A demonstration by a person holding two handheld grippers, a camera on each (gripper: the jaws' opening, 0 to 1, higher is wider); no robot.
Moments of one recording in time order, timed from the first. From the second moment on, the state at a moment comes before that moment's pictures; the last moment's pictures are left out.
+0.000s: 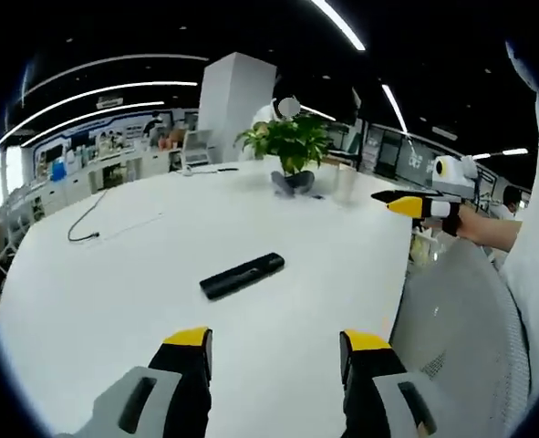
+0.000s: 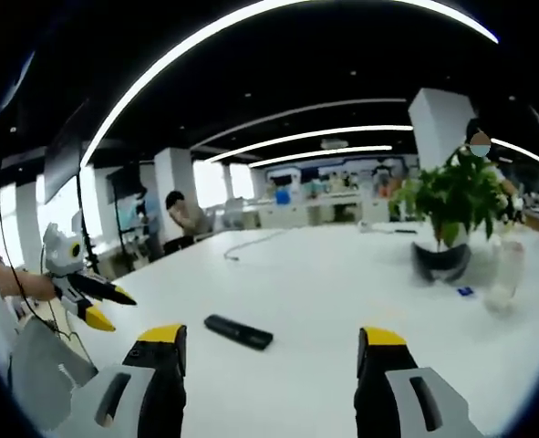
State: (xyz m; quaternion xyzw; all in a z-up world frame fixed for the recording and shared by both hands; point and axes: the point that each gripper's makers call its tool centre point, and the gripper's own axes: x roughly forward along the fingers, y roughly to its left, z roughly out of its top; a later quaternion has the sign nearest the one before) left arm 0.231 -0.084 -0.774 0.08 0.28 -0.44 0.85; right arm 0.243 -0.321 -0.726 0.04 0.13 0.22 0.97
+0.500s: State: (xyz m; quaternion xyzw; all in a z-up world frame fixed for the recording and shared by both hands) left arm 0.262 -0.098 -0.805 0.14 0.31 -0.47 0.81; right arm 0.242 -0.322 -0.732 0.02 0.15 0.22 0.97
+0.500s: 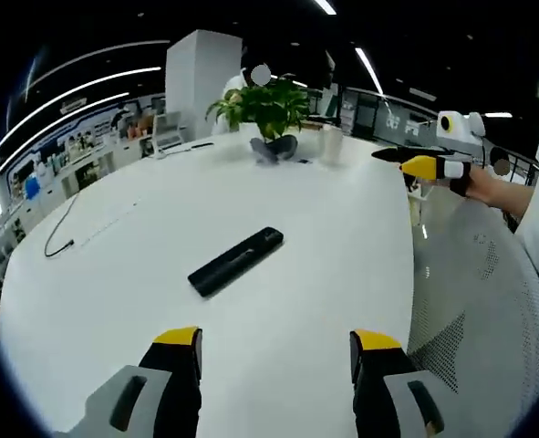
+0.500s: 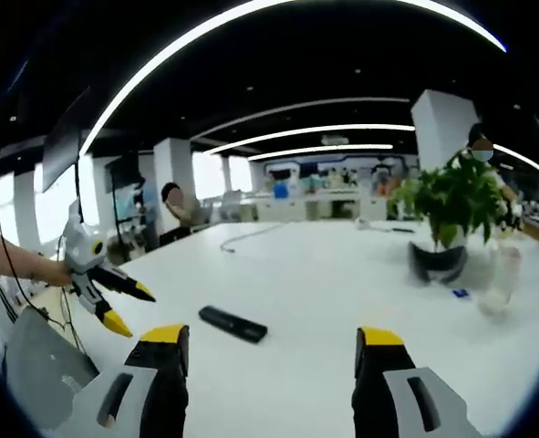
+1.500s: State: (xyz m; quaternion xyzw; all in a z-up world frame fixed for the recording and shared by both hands) left arm 0.332 -0.122 -0.828 0.19 0.38 -0.53 0.73; right arm 0.239 -0.321 -0.746 -0.02 0.19 0.22 0.96
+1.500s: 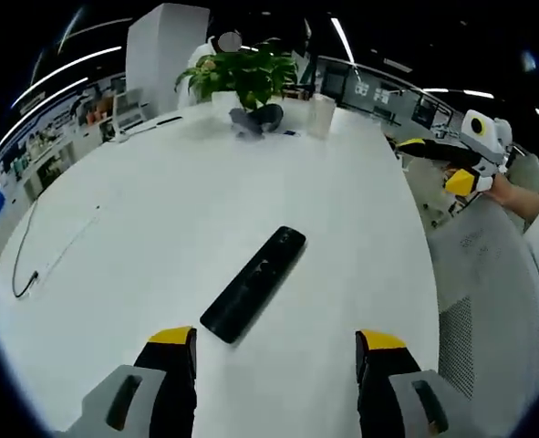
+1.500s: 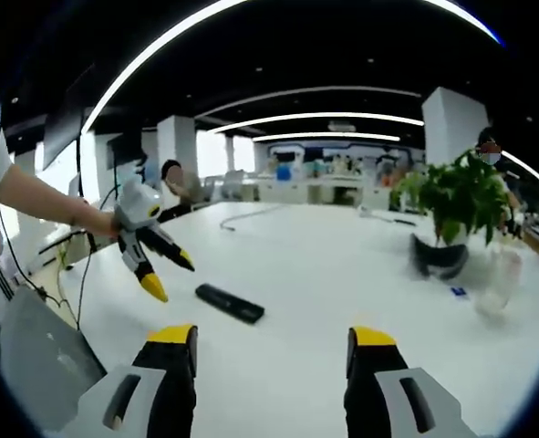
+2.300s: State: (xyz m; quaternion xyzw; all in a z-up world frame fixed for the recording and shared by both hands) left arm 0.361 -0.150 -0.847 0.18 0.38 -0.53 0.74; right arm 0.236 -0.326 -0.753 -0.03 0.20 0.21 0.96
